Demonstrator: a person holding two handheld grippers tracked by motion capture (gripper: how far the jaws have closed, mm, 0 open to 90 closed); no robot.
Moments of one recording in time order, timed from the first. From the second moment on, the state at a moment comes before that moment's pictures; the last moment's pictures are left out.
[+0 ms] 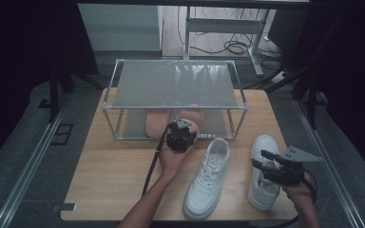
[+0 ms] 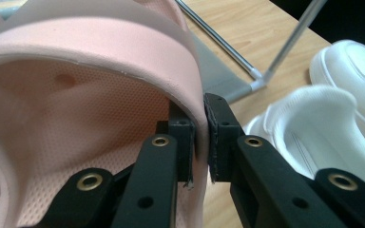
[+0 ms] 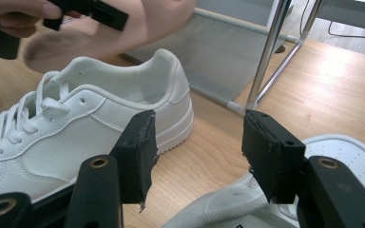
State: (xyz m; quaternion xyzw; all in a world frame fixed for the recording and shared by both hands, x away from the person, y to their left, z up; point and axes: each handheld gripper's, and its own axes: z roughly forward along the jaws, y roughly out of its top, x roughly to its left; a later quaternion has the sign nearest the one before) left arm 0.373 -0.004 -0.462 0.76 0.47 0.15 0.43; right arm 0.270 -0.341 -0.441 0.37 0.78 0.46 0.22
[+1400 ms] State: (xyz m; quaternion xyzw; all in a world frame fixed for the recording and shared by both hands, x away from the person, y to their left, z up) left arm 0.444 -0.019 -0.505 0.70 0.57 0.19 0.39; right arm 0.270 -0.338 -0.444 0.37 0.78 0.46 0.21
